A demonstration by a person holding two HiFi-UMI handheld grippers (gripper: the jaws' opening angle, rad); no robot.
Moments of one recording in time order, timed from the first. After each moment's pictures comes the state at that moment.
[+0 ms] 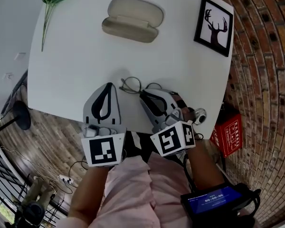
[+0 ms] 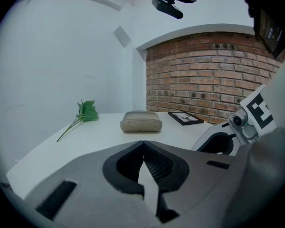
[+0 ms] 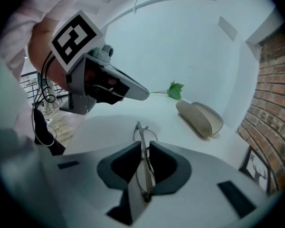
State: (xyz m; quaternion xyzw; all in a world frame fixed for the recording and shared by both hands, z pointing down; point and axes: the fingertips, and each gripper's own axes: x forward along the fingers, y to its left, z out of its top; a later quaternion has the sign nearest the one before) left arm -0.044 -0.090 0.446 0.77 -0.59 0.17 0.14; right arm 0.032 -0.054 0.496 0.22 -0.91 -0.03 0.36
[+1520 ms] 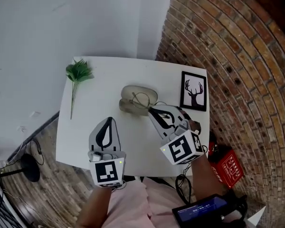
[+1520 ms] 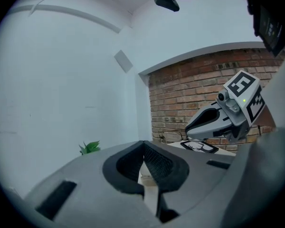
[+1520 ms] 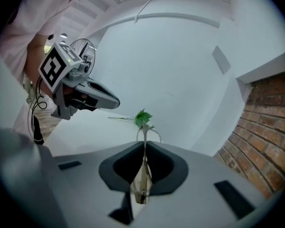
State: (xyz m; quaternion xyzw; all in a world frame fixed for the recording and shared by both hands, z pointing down) left arm -0.098 -0.183 0.313 0.80 -0.60 0.10 0.03; right arm 0.016 -0.201 0.320 0.30 -0.89 -0.15 0.31
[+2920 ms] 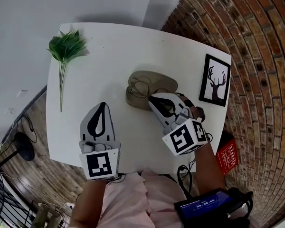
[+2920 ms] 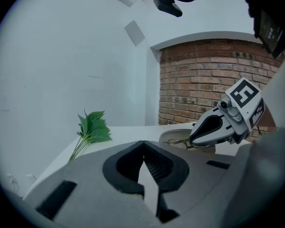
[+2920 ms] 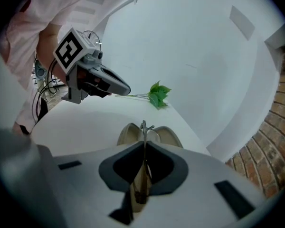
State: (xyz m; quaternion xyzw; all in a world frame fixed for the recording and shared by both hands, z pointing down) left arm -0.148 -0.248 0.418 0.78 -0.59 0.15 0.13; right arm -0.025 -0.254 0.449 0.20 -0.89 -0.08 0.39
